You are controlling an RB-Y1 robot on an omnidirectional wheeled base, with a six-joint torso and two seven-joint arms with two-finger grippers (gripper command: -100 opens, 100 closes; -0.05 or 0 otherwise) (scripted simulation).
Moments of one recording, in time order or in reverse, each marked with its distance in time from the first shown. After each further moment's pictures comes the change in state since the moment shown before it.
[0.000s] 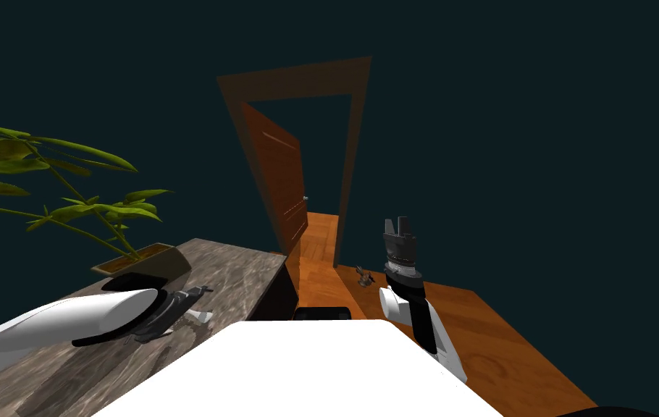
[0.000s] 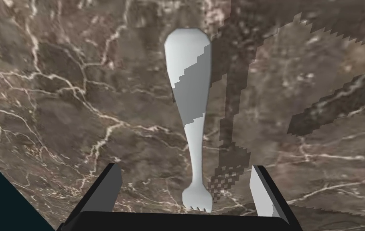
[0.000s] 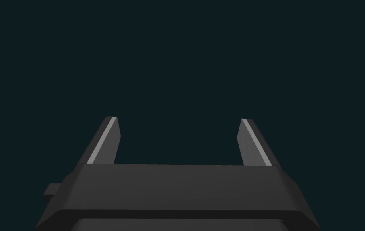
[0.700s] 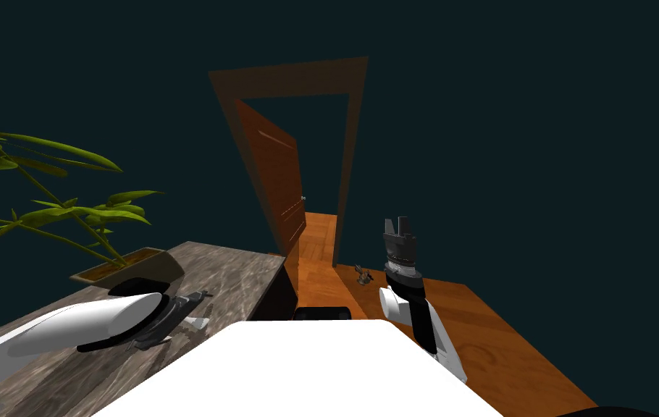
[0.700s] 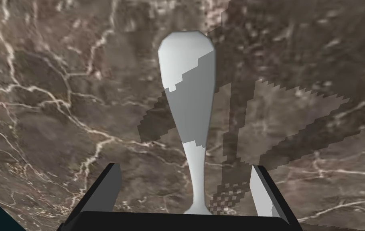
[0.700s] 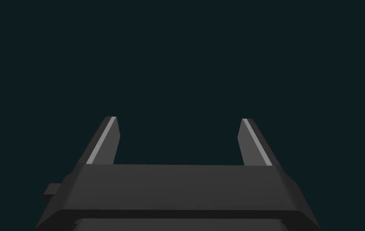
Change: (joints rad) left arm -0.009 -0.022 -0.041 0.046 -0.028 -0.021 -0.006; right arm 0.000 0.000 0.000 0.000 0.000 0.000 0.000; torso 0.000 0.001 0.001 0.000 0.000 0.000
